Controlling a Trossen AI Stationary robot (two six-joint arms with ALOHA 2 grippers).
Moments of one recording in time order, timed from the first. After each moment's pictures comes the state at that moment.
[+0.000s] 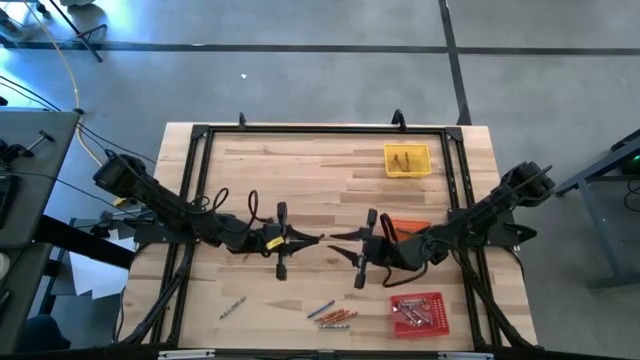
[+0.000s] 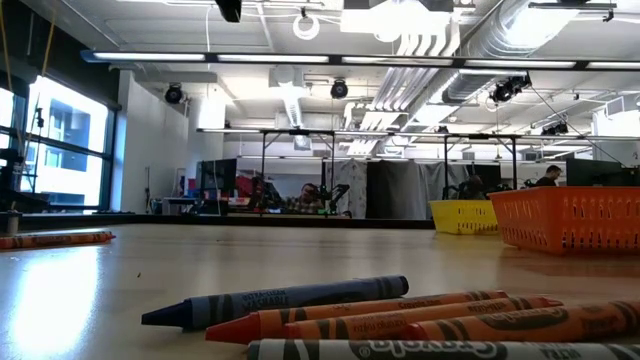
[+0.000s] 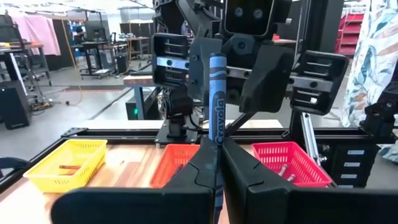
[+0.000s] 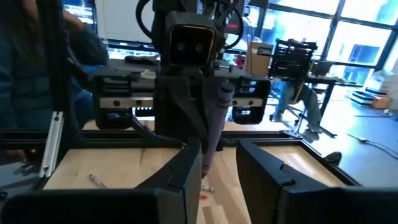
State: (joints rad) left arm -0.43 1.42 0.71 0.74 -0.48 0.03; right arm 0.52 1.53 0.90 0.63 0.71 -0.11
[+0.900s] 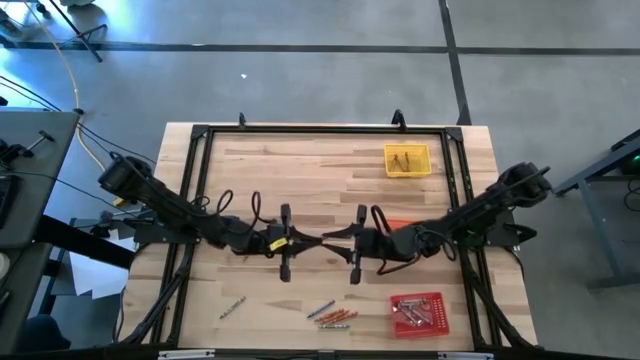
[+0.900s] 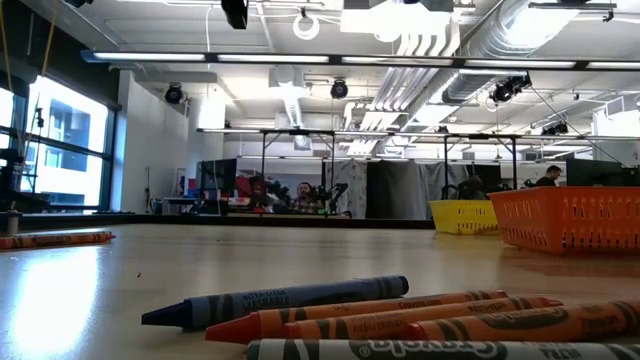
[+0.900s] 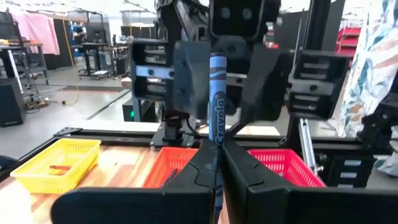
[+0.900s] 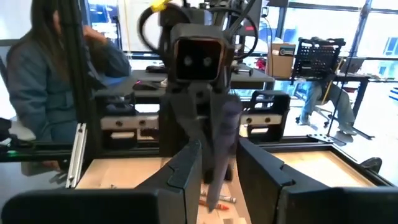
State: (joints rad) left arm -0.42 1.48 0.71 0.82 -0.48 0.00; right arm 0.44 1.55 0.90 0.68 0.54 -0.04
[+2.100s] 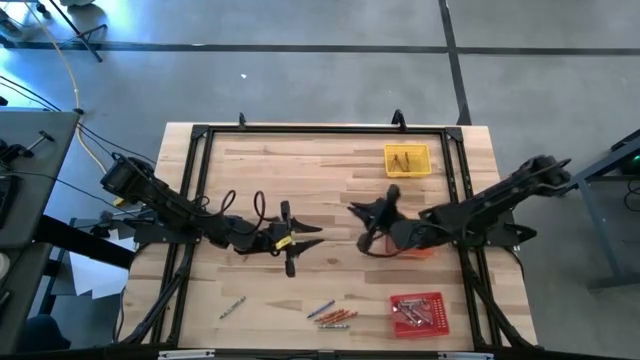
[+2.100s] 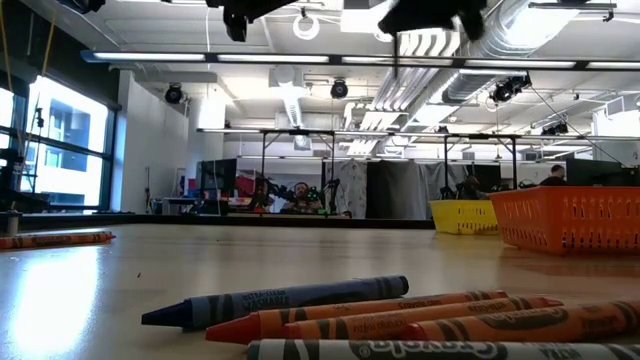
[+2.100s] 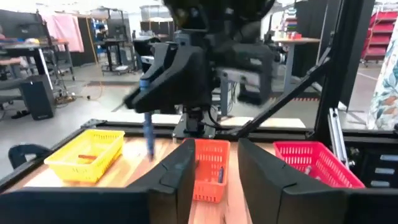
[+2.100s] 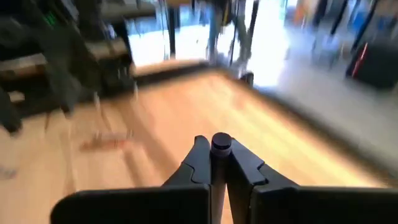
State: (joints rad) left arm -0.41 1.51 0.71 0.81 -0.54 0.02; right arm 0.40 1.35 0.90 0.00 0.89 0.35
